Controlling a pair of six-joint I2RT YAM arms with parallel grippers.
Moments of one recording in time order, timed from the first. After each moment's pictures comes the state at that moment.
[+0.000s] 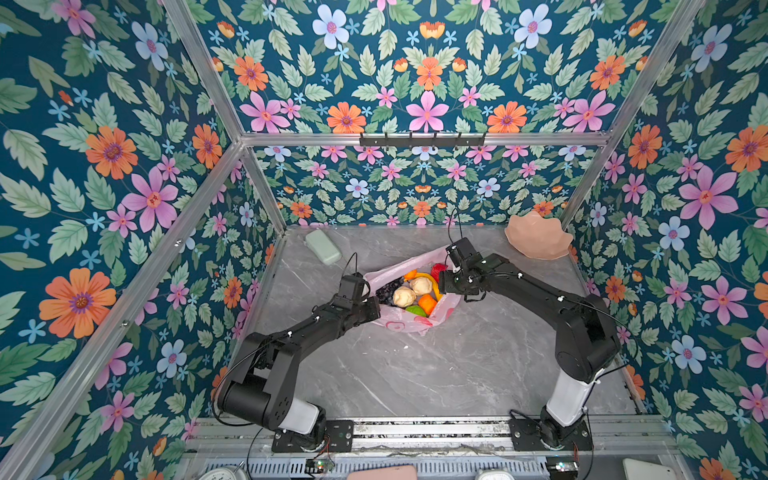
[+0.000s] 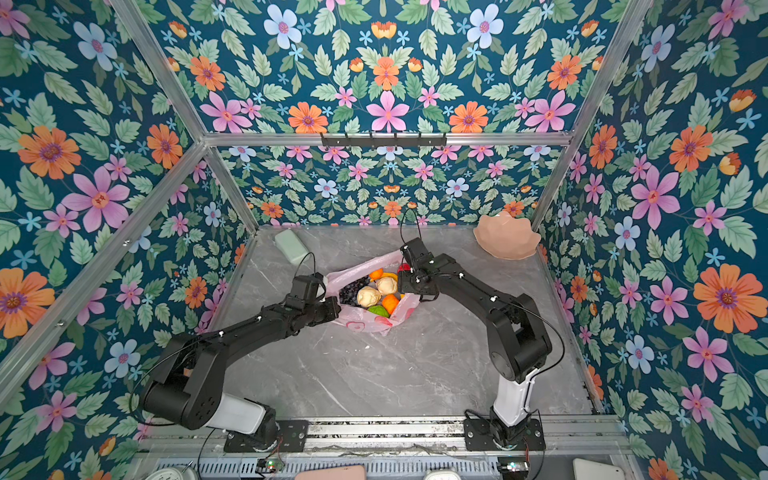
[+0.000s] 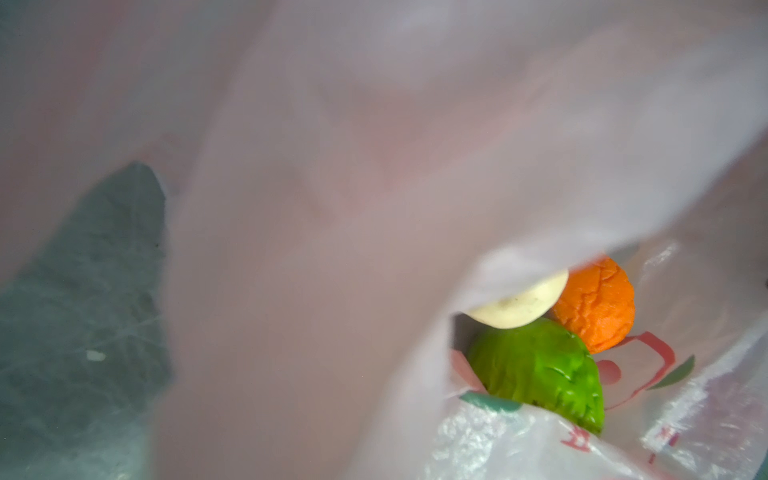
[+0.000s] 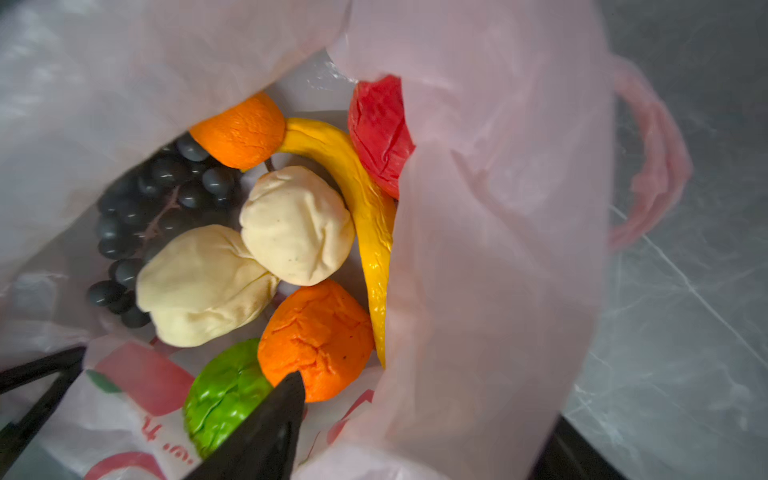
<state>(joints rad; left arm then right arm) -0.39 1.48 0.73 -0.11 0.18 -0.55 0.55 1.84 1.45 -0.69 0.06 0.52</state>
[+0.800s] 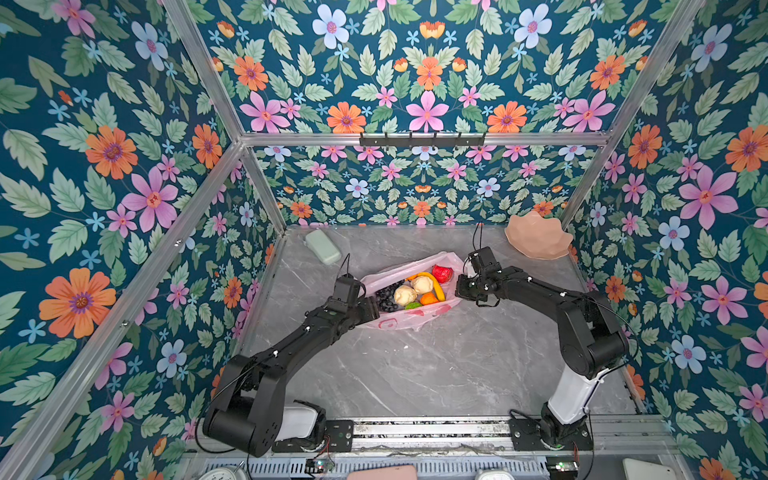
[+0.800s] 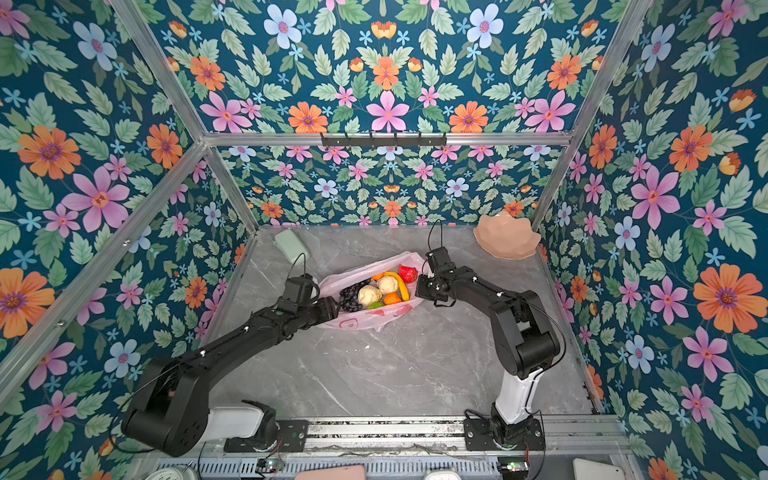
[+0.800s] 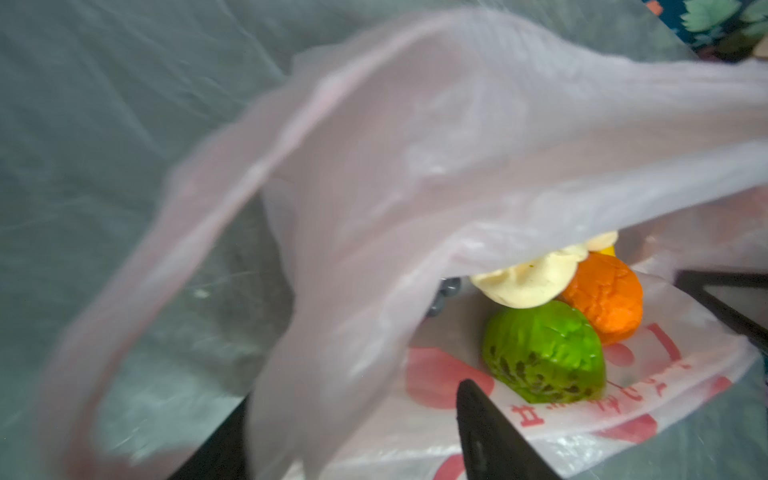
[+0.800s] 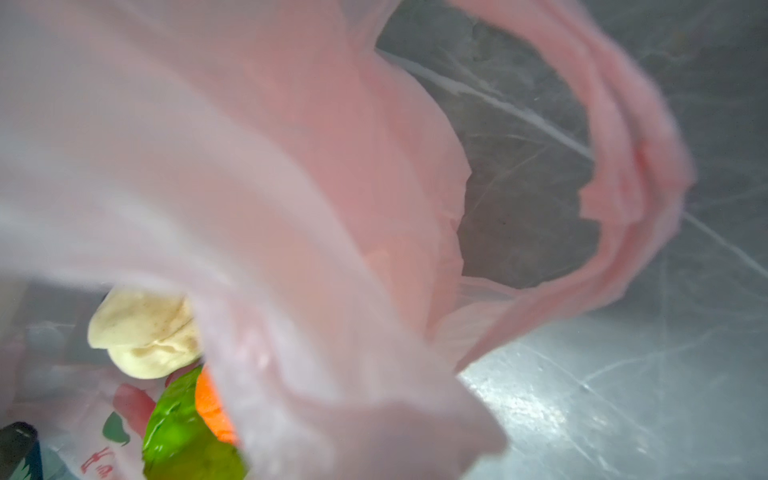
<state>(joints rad) -0.38 1.30 0.71 -0.29 0.02 -0.58 0.38 1.79 1.19 -0.40 -0.19 0.55</state>
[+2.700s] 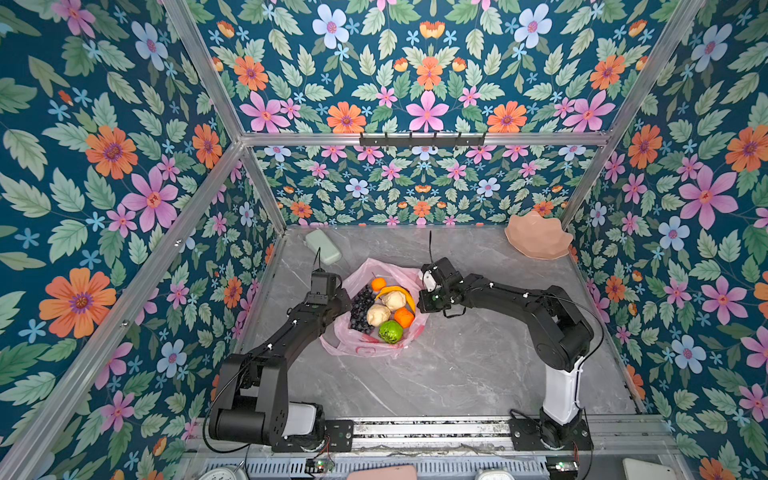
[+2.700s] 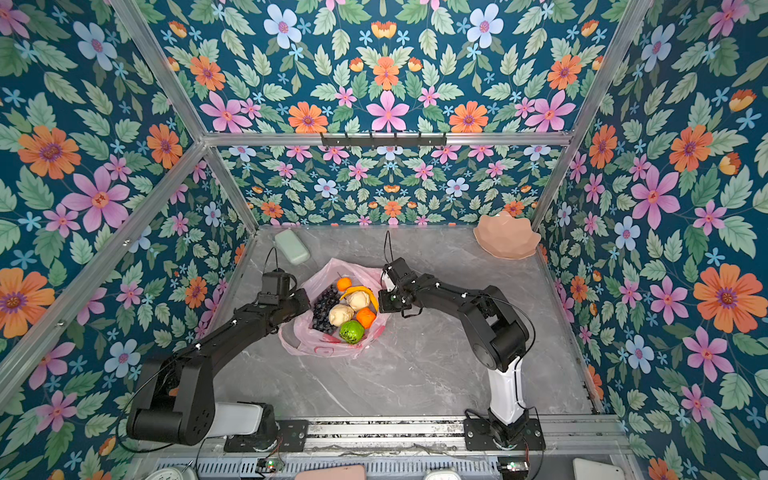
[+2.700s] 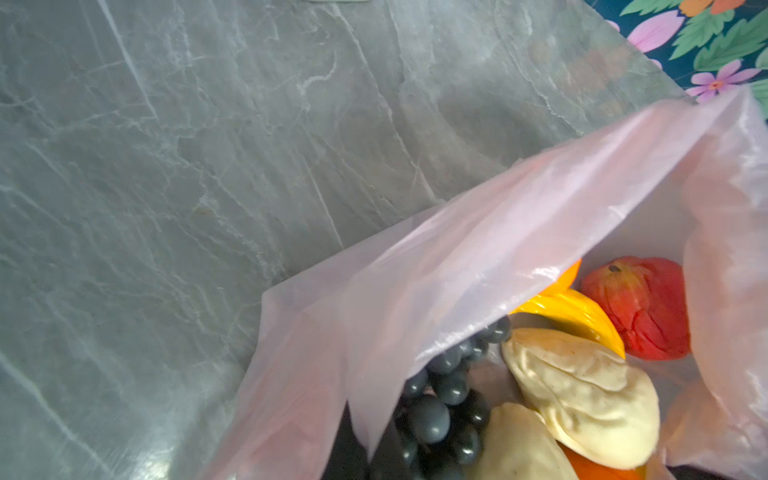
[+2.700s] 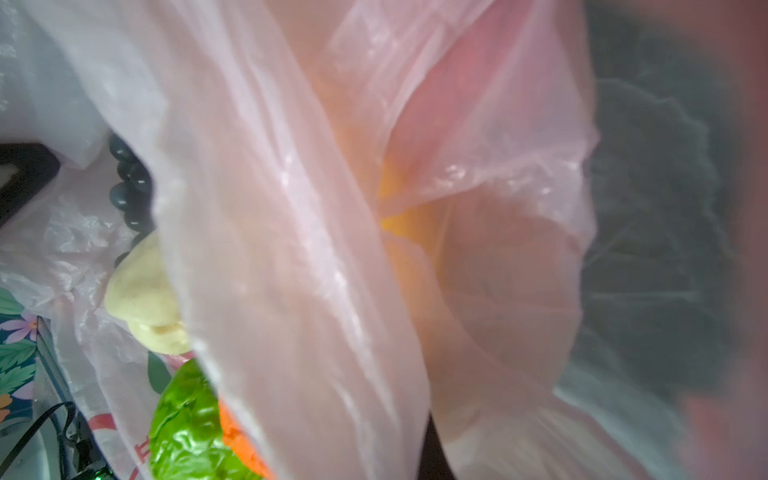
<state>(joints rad) -0.19 1.37 0.73 -0.19 0.02 -0.52 0.62 1.94 1.32 -0.36 -0.28 0.47</state>
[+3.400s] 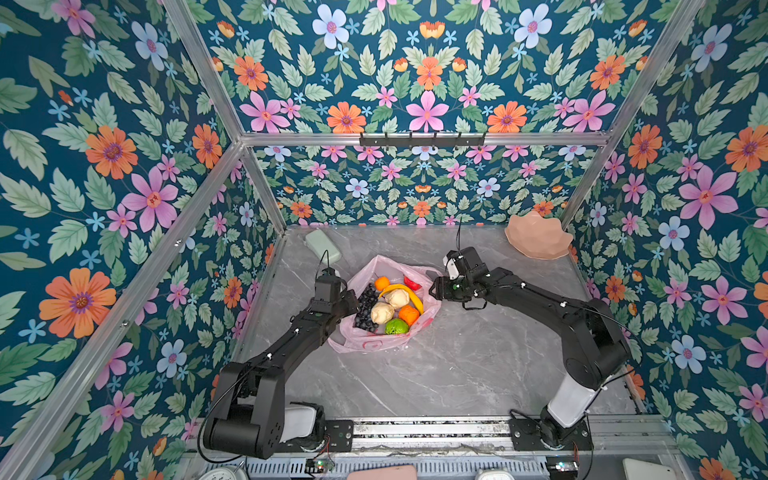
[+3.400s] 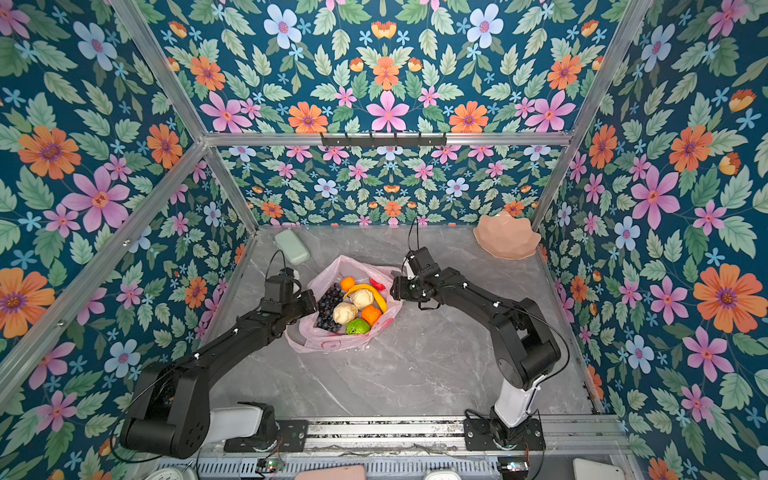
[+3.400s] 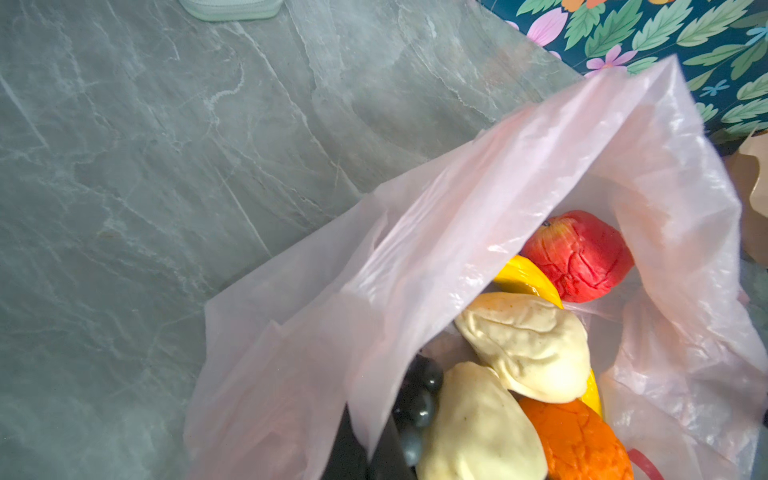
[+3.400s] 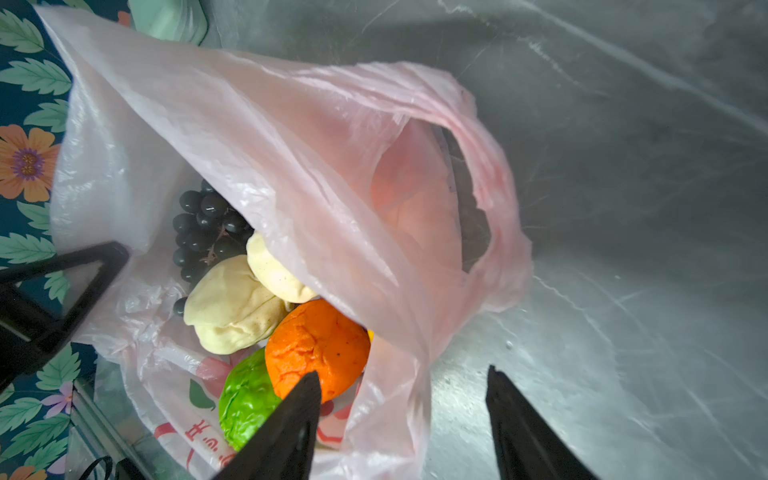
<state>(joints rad) -0.22 1.31 0.64 -0.06 0.06 -0.49 0.52 1.72 1.24 -0.42 -0.20 0.52</state>
